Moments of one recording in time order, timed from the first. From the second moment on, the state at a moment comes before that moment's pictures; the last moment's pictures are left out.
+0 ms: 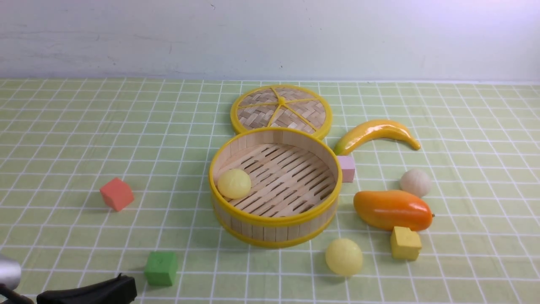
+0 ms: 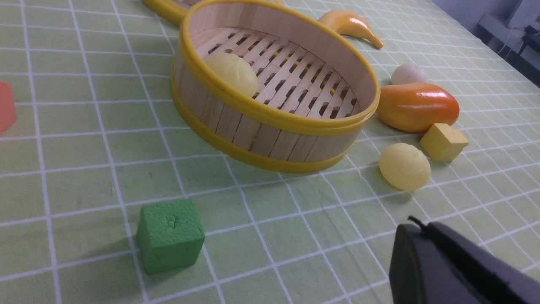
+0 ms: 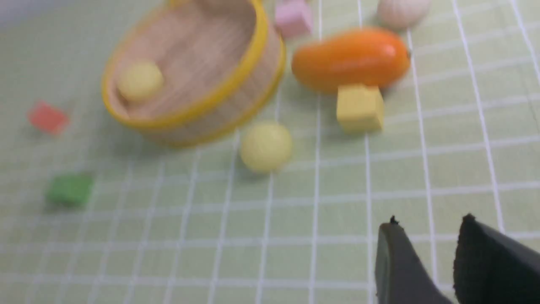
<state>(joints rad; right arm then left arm) 0.18 0.59 -0.59 0.25 0.86 0.18 -0.60 0.54 -0.18 -0.18 0.00 -0.18</state>
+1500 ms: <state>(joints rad) 0.52 1.87 -1.22 0.14 0.66 0.06 -0.60 0.54 -0.18 -0.18 0.00 -0.18</state>
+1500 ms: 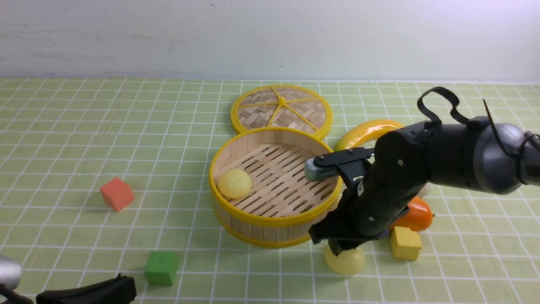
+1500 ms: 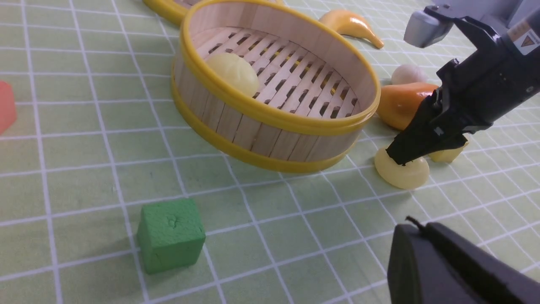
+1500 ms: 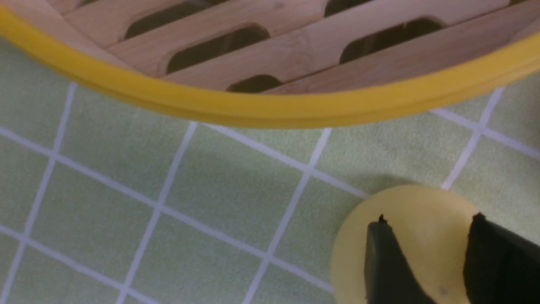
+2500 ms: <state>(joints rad) 0.52 1.93 -1.50 0.28 0.66 -0.10 -0.60 0.54 -0.18 -0.18 0.00 -0.18</state>
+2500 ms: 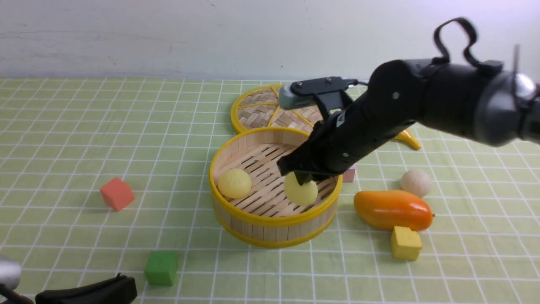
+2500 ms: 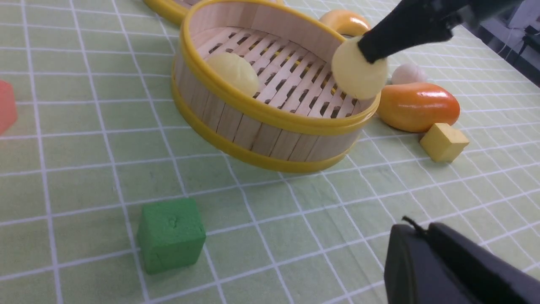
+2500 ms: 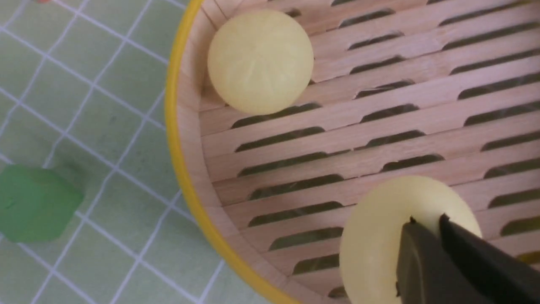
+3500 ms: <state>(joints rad) 0.14 1.84 -1.42 0.03 0.81 0.17 -0.60 0.54 -0.18 -0.18 0.00 -0.18</state>
